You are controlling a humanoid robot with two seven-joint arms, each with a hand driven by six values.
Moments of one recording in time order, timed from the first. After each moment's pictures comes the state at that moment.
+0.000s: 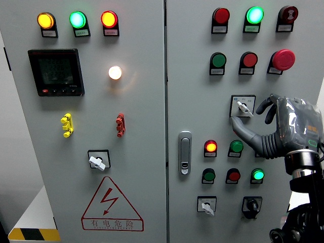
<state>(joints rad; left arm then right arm) -0.03 -0.10 0.09 -0.13 0.04 -0.07 -0.07 0.76 0.15 1.48 1.59 -2.72 0.00 -0.36</state>
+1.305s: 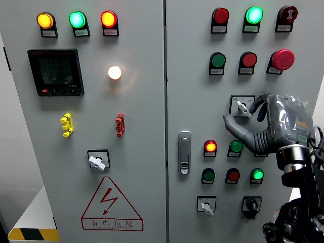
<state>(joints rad) -0.03 -0.10 0.09 -0.13 0.04 -0.07 -0.07 0.81 0.15 1.46 1.54 -2.72 0.01 -0.37</state>
